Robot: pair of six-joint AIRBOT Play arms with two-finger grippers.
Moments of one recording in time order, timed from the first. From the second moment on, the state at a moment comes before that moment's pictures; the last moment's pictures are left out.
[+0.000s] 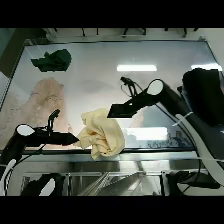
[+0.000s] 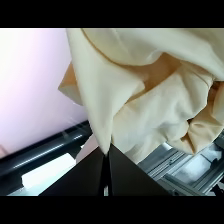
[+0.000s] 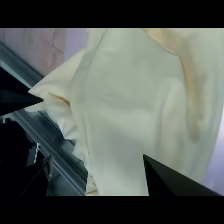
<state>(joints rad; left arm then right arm) 0.13 -0.93 0.48 0.82 -1.25 -1.05 0.46 -1.47 1.31 -0.76 1.21 1.47</state>
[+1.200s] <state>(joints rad) 0.10 -0.65 0.38 0.85 -1.35 -1.18 0.69 -1.88 1.64 -0.86 1.35 1.48</state>
